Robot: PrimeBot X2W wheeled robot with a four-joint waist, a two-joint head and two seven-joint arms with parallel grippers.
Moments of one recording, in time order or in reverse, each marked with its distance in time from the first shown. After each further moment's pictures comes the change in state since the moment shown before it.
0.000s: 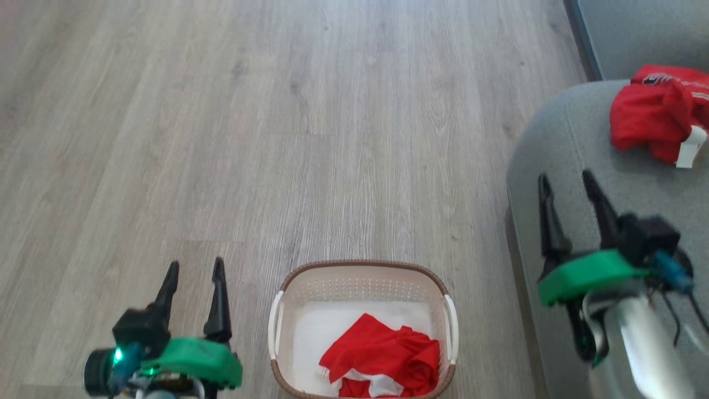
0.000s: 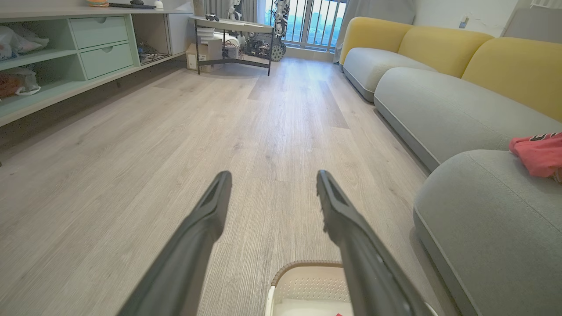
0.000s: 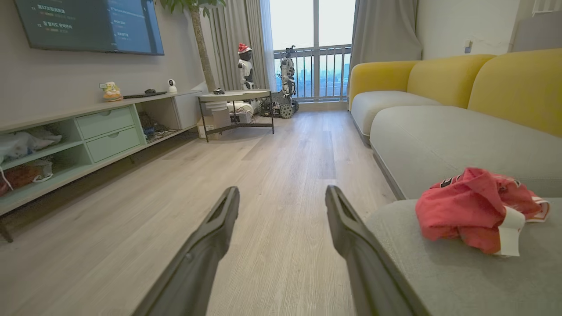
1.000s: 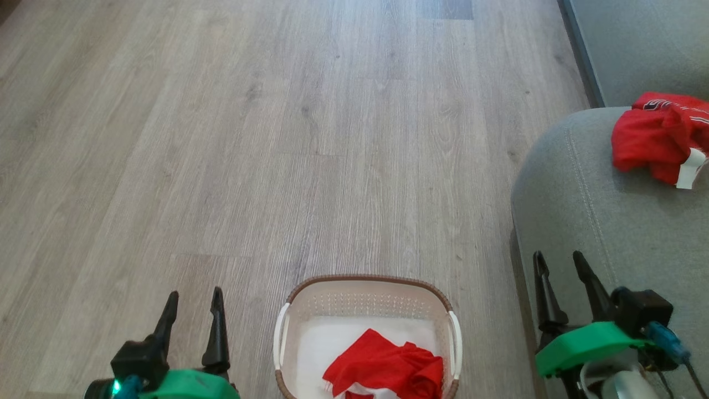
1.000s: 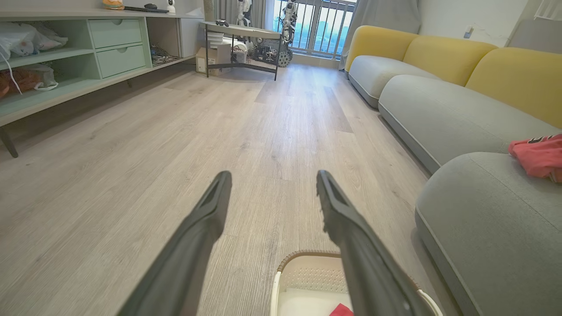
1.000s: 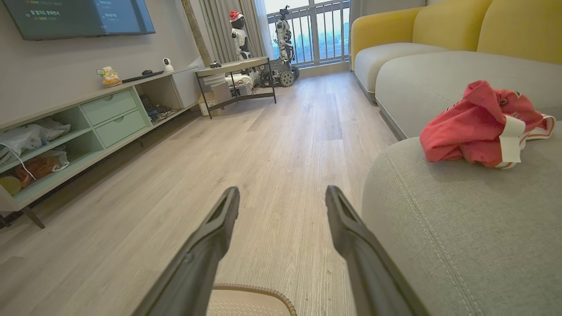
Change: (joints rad) left arm 0.129 -0.100 0.149 -0.009 0.131 -0.123 0.000; right arm 0.234 0.020 0.012 -0.042 0.093 0.000 0.000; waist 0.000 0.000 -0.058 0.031
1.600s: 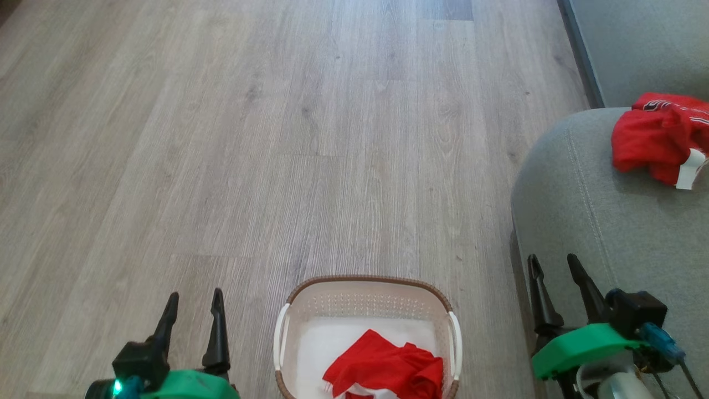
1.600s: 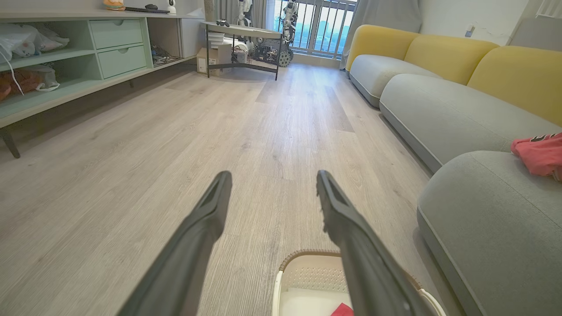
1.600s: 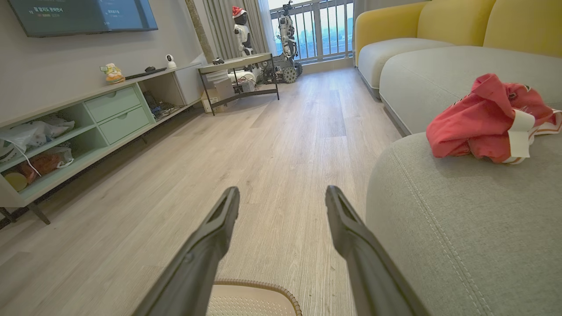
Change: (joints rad) left arm 0.000 -0.028 0.033 0.016 0.036 -0.035 0.000; right arm 0.000 0.000 0.018 0.014 0.007 0.000 0.000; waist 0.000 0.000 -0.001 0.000
